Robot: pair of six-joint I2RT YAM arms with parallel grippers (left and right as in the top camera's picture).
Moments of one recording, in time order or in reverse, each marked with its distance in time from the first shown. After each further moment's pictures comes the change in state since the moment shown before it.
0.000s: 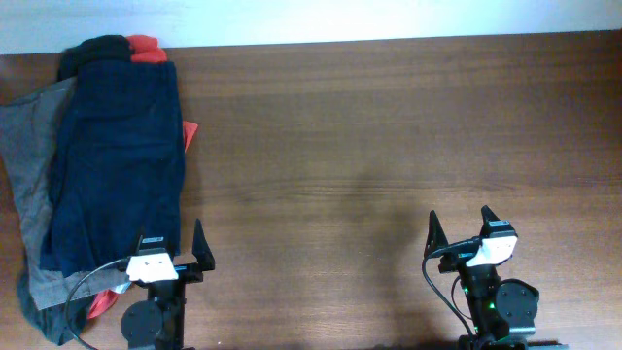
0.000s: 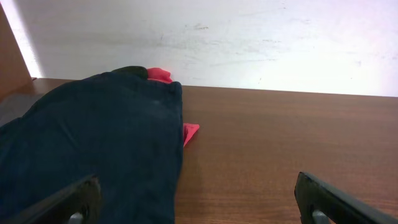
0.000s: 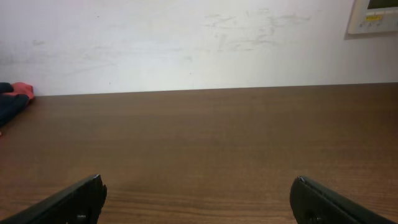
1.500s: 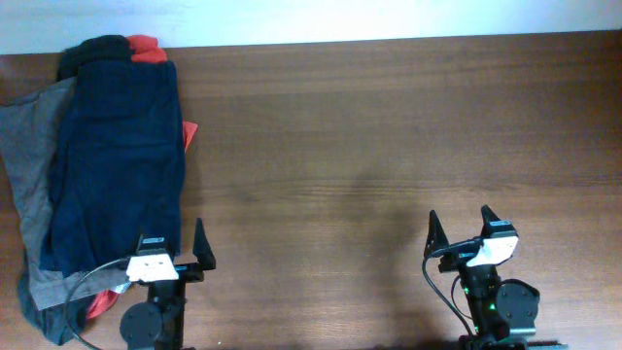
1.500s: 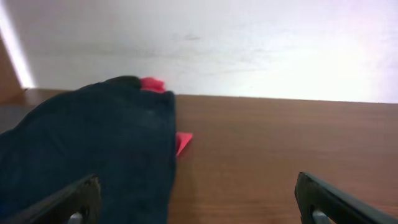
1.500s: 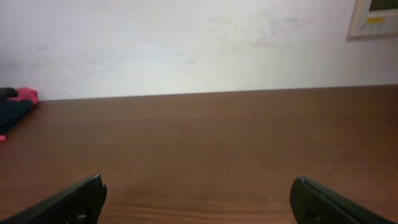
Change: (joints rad) left arm 0.000 0.000 0.000 0.034 0.024 0.000; right arm 0.000 0.000 -0.001 0.028 -0.013 0.015
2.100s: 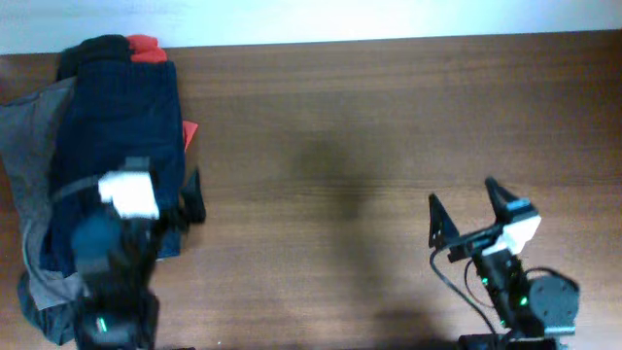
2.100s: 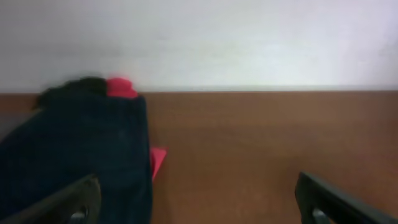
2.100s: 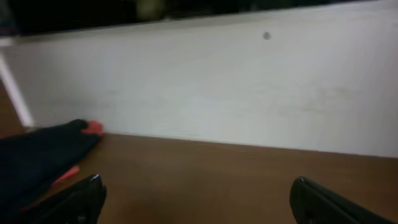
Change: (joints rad) left arm 0.000 0.793 0.714 -0.196 0.146 0.035; right arm 0.000 0.326 0.397 0.011 -0.200 -0.004
